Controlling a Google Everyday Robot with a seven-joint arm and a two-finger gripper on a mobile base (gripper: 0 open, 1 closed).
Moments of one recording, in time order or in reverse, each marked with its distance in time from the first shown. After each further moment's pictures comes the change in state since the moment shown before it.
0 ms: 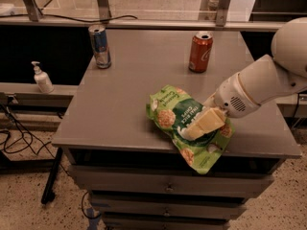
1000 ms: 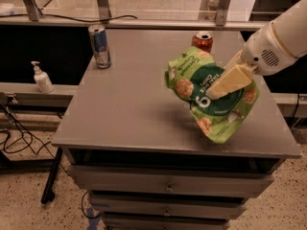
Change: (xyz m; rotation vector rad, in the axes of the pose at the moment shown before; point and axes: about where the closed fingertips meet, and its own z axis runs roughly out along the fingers) arm -0.044 -0.035 -0.095 0.149 -0.012 -0.064
